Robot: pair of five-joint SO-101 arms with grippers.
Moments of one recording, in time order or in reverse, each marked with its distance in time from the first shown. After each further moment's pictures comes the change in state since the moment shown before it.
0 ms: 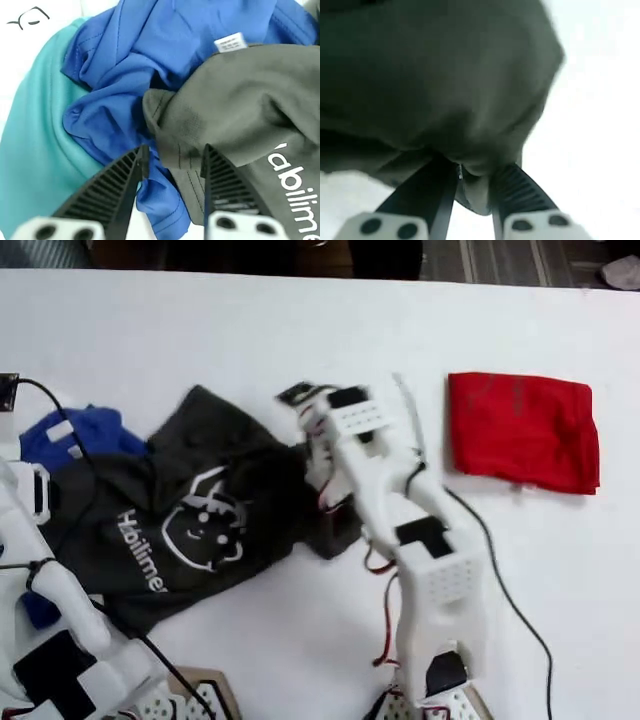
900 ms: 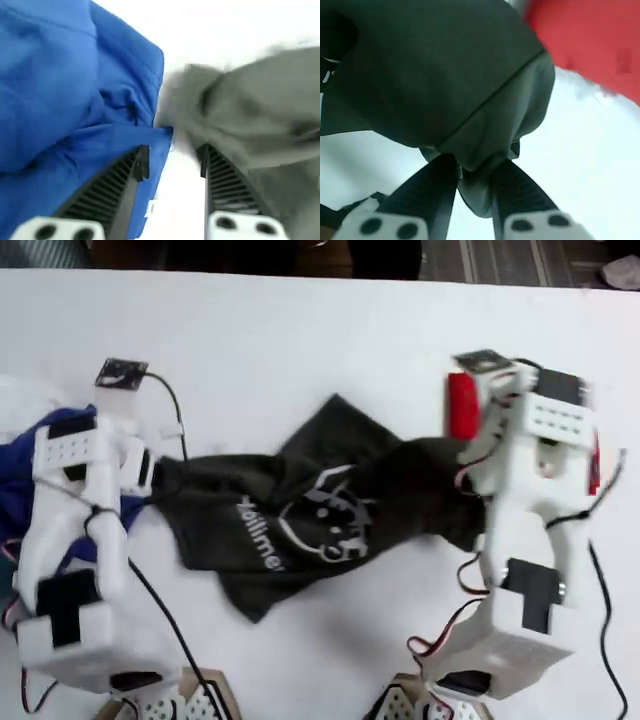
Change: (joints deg) left arm 23.6 18.5 -2.4 -4.4 11.9; right arm 34.8 -20.7 3.7 13.7 17.1
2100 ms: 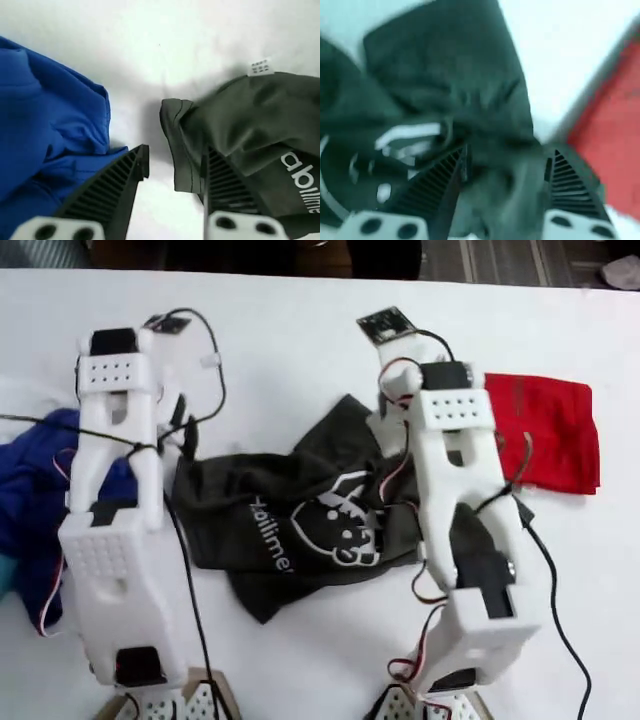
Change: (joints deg) left arm 9.9 33.0 -57.0 38.1 6.2; right arm -23.6 3.6 -0.1 -23.2 -16.5
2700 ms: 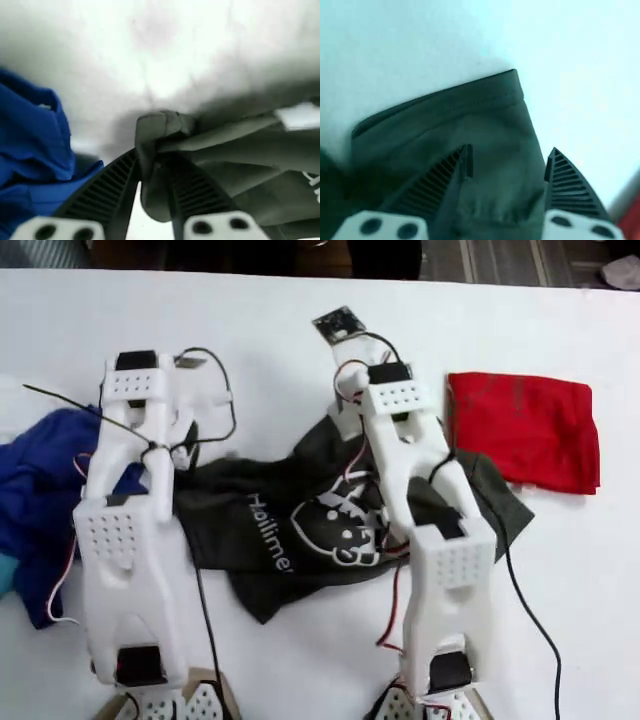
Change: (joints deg) left arm 0.9 9.5 0.4 0.0 0.0; right arm -5.2 26.4 -18.4 -10.9 -0.6
